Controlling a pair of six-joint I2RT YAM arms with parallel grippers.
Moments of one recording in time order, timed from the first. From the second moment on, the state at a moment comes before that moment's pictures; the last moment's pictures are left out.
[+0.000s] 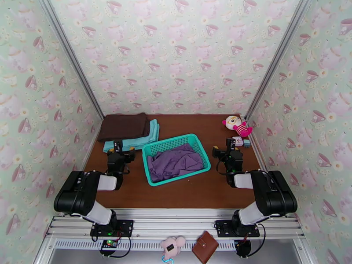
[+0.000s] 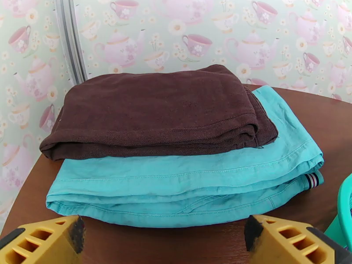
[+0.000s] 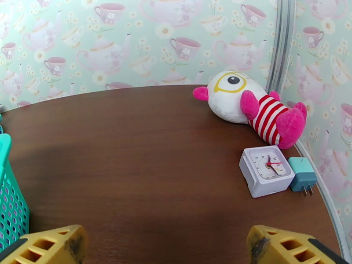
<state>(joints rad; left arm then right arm) -0.06 1.56 0.34 0.98 -0.19 -0.01 0.06 1.55 0.39 0.88 0.09 0.01</state>
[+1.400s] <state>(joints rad) -0.60 1.21 0.74 0.29 -0.41 -0.02 0.28 0.84 0.63 0.24 0.25 0.20</state>
